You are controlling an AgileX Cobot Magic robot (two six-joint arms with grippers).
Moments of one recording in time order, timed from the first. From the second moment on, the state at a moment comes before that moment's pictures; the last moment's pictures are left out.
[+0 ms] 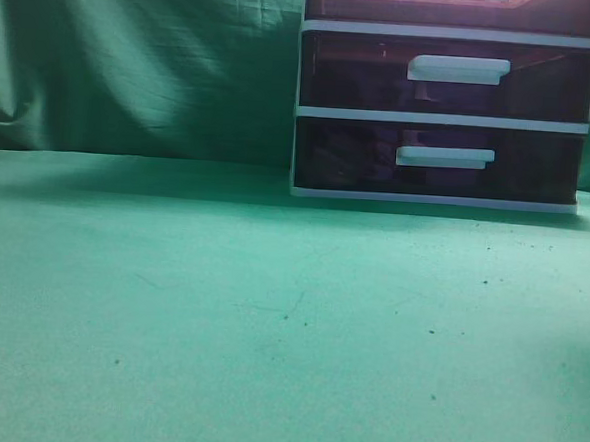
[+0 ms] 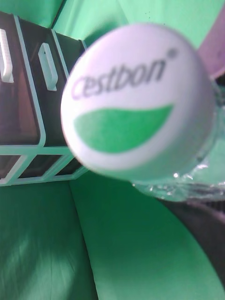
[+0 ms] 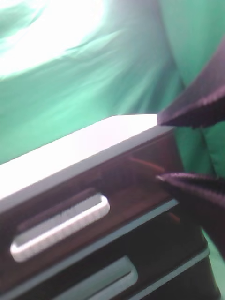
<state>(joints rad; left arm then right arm) -0.49 0.93 -0.68 0.43 0.08 -0.42 0.11 1.28 -0.87 -0.02 -0.23 -1.09</state>
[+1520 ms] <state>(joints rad) -0.49 0.94 -0.68 0.43 0.18 -0.42 0.17 1.83 -1.29 -0.36 -0.33 -1.23</state>
